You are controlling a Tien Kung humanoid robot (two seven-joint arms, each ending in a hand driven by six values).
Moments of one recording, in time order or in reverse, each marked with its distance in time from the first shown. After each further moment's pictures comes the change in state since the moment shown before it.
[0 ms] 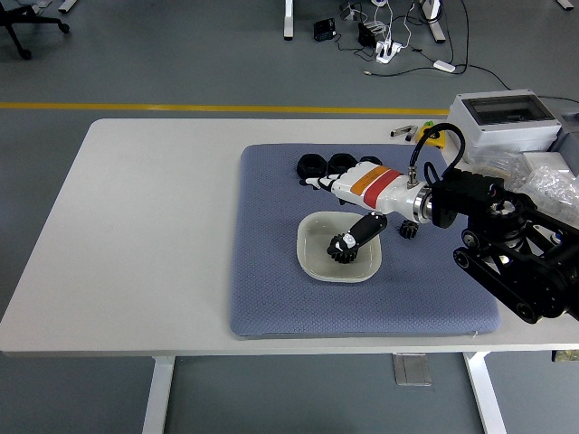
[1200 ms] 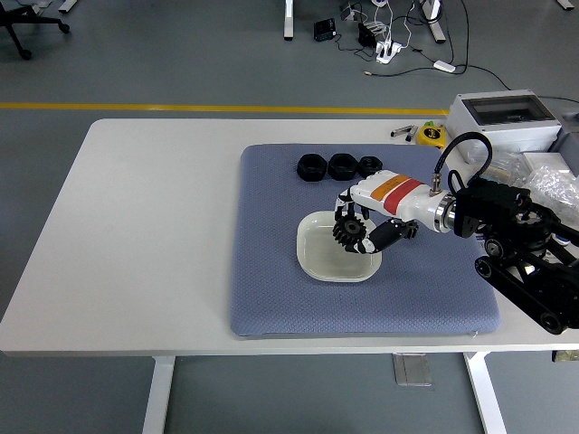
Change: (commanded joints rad) left arm 0.006 -0.002 0.024 -0.004 -0.037 0.009 -0.006; right arm -0.004 -0.020 -0.106 -0.015 0.040 -0.010 -0.044
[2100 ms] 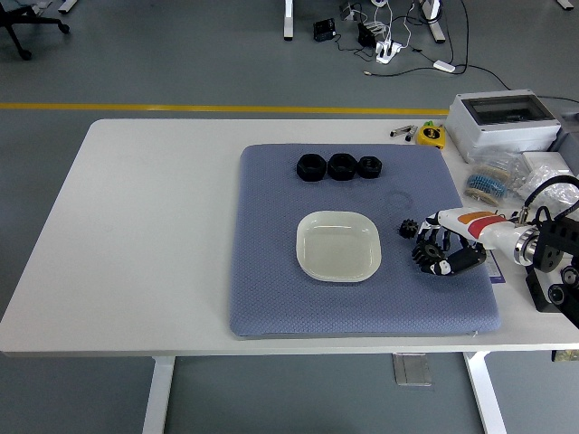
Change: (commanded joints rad) left arm 0.010 -0.005 -0.011 0.001 0.018 -0.006 0.004; right arm -0.219 -0.175 0.173 -0.029 0.159 0.057 -0.010
